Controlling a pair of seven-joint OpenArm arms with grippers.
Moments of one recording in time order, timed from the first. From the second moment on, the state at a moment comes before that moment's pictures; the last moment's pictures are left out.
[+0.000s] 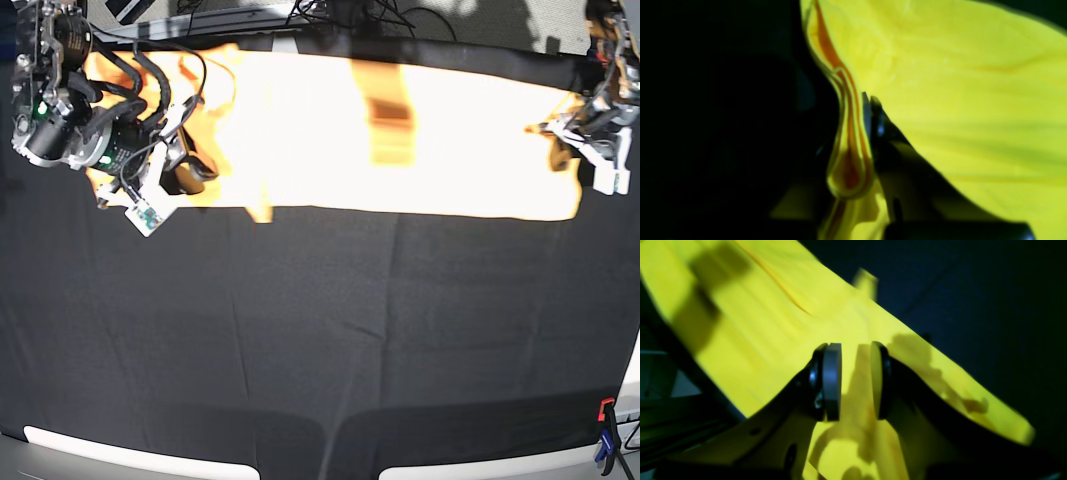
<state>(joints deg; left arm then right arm) 16.8 -16.9 -27.4 86.9 -22.1 -28.0 38.5 -15.8 28.1 8.3 116.4 40.5 37.3 -63.6</state>
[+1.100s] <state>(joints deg) 24.3 -0.4 7.5 121.9 -23.8 -18.8 48.1 -13.6 27.9 33.3 116.4 28.8 34.9 -54.8</state>
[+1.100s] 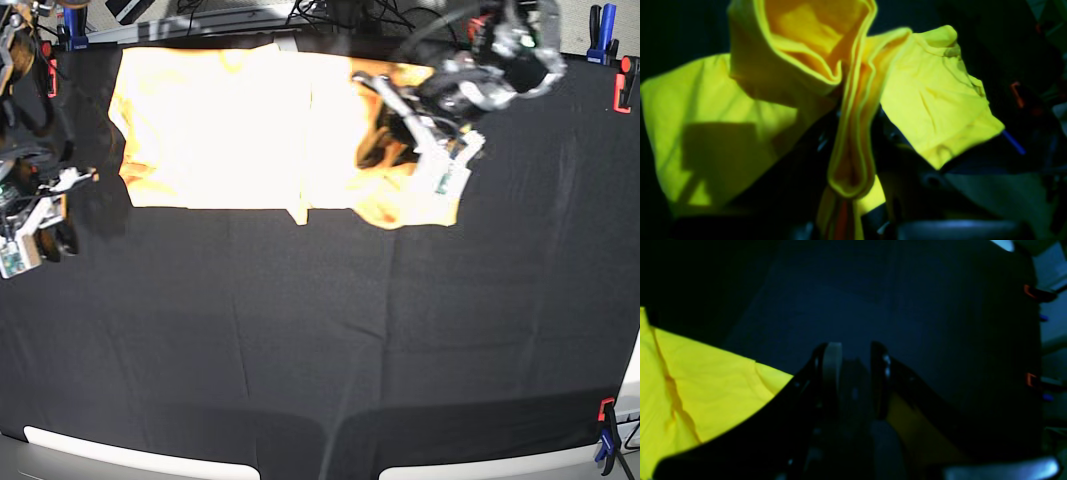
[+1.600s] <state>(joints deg) 24.1 -0.5 15.9 121.8 -17.0 -16.3 45.1 -13.5 28.8 34.4 116.4 29.4 34.9 -61.1</state>
